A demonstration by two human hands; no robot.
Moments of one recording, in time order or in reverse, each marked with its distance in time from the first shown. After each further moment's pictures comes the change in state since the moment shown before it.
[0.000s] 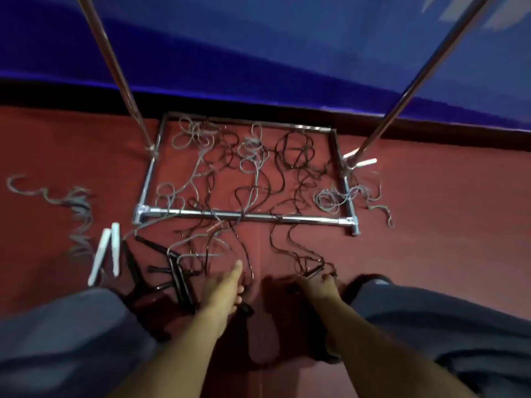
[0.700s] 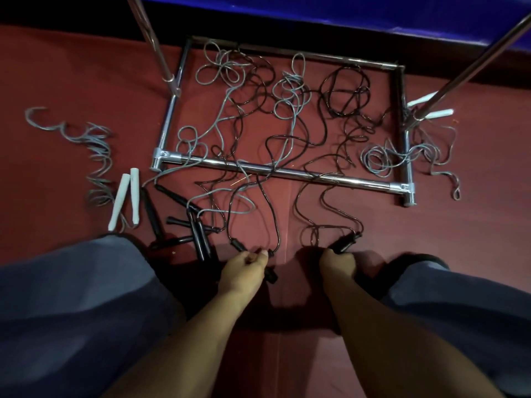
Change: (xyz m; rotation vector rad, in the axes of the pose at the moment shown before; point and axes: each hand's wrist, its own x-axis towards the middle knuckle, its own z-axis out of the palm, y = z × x) left_hand 0.040 -0.053 -0.002 0.329 0.110 0.025; right_hand 0.041 0.004 0.059 0.133 0.212 0.158
